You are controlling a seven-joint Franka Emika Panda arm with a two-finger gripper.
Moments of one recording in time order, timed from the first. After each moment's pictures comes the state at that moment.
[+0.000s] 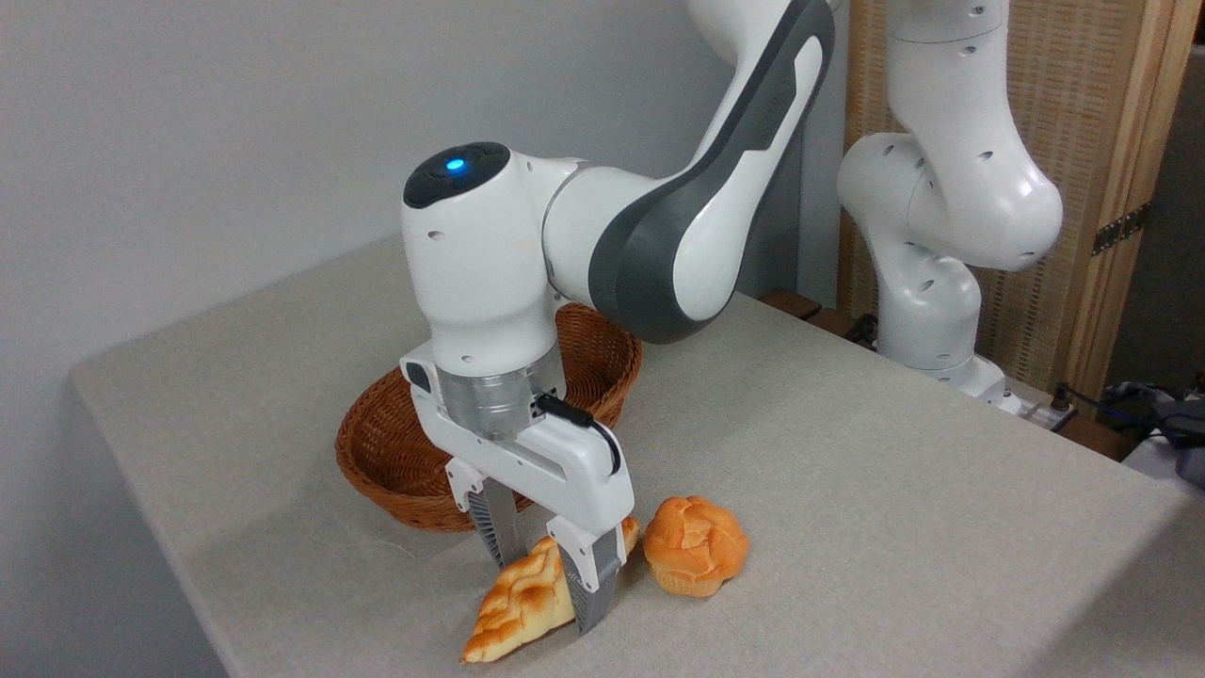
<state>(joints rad) -0.07 0.13 0.12 -2.02 0.01 2.18 0.66</state>
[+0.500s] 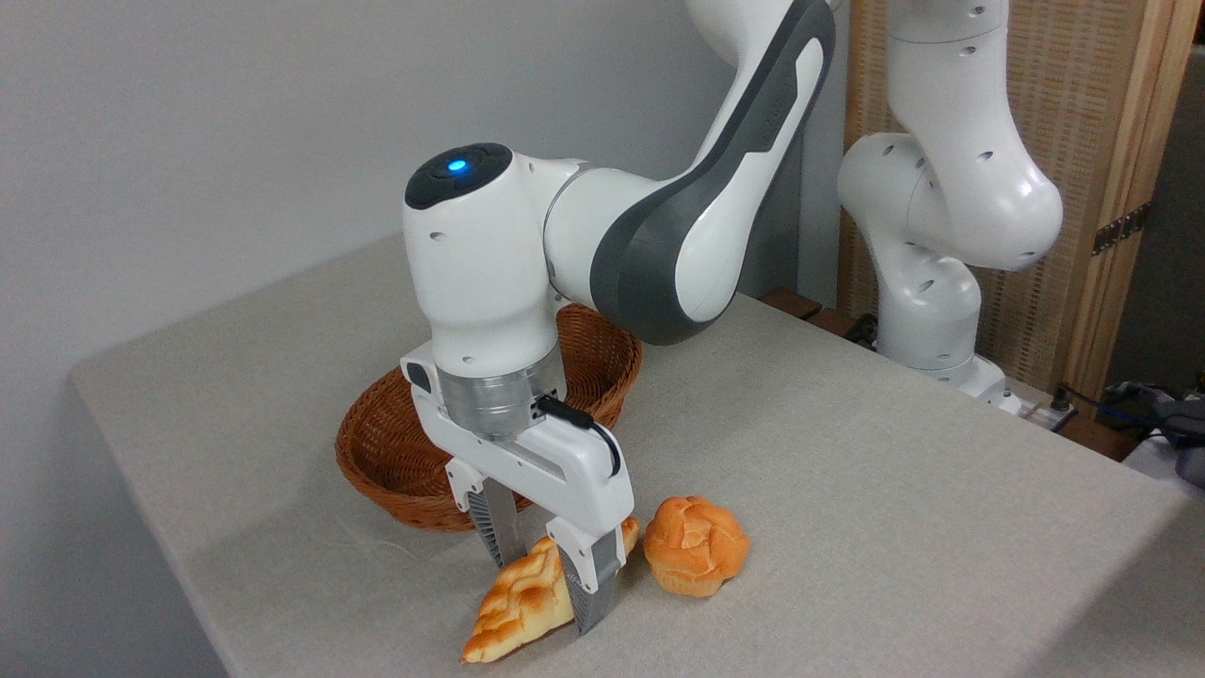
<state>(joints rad) -0.07 0.13 0.12 -2.02 0.00 2.18 0.68</state>
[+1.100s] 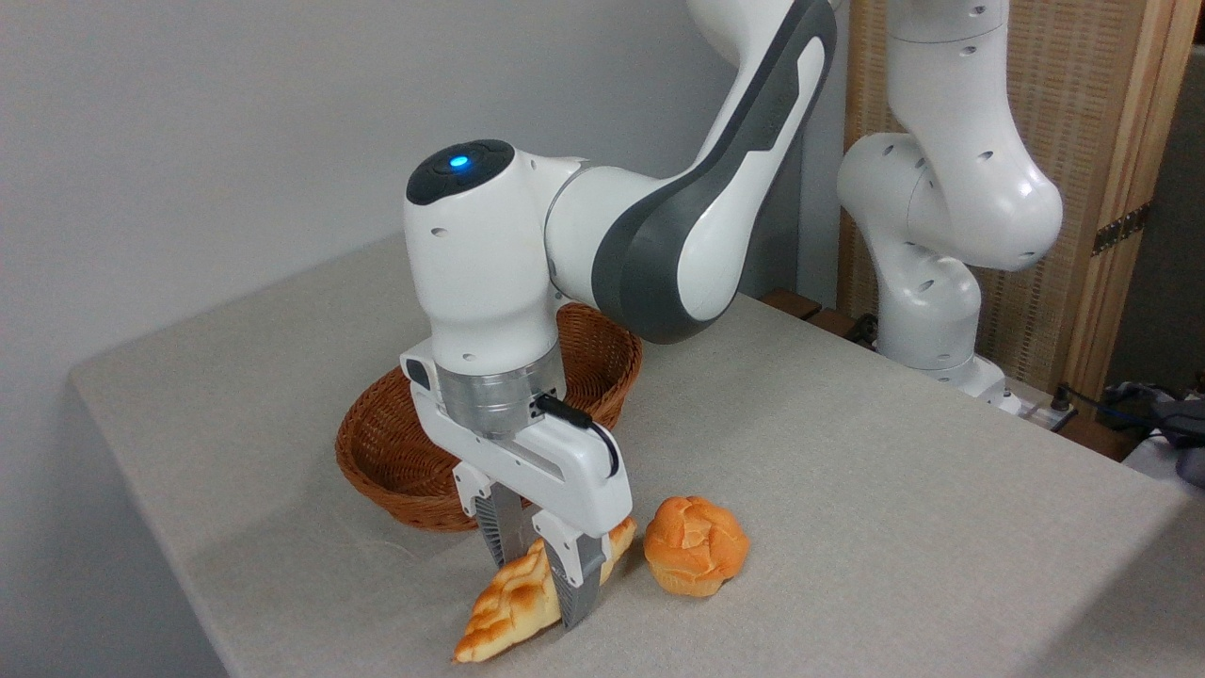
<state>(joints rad) -0.07 0.13 0.13 -2.02 0.00 2.19 0.69</state>
